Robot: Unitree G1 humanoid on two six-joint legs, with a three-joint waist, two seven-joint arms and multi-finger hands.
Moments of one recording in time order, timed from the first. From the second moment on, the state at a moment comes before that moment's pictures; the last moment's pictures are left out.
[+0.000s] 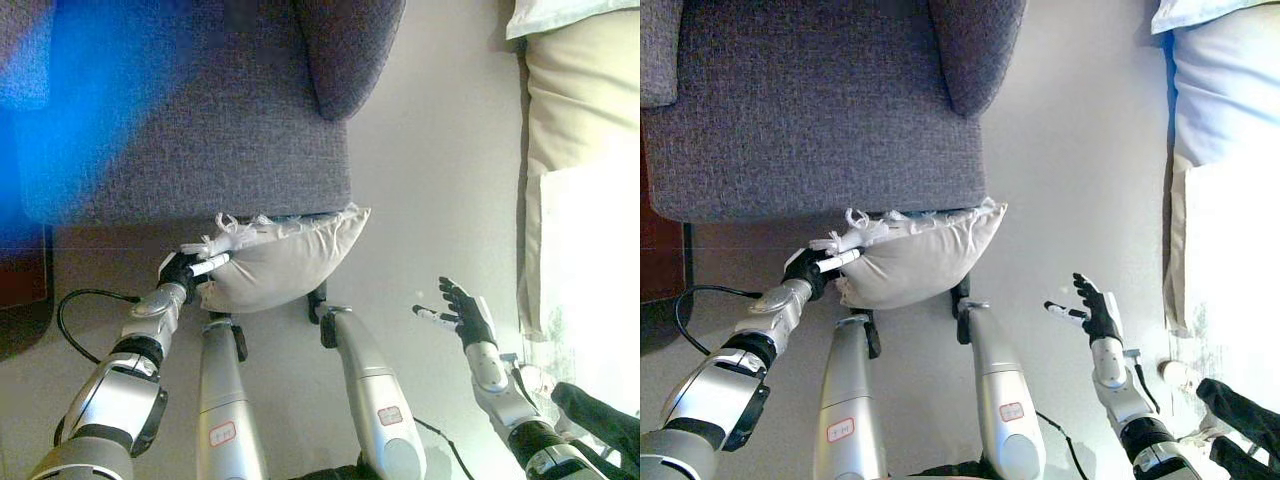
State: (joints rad) left arm -0.69 0.55 -0.28 1.21 -0.62 -0.11 -0.13; right arm -0.20 -0.45 0.29 0.78 0.20 -0.27 -0.28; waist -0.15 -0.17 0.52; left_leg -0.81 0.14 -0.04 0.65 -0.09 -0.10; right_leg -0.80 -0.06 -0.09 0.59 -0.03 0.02
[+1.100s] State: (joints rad) left arm -0.10 0.45 -0.19 1.02 -0.31 -0.20 -0.22; right arm -0.10 -0.47 0.15 1.05 0.03 -0.26 -0.20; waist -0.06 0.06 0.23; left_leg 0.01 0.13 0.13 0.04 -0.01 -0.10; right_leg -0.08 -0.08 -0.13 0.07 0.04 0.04
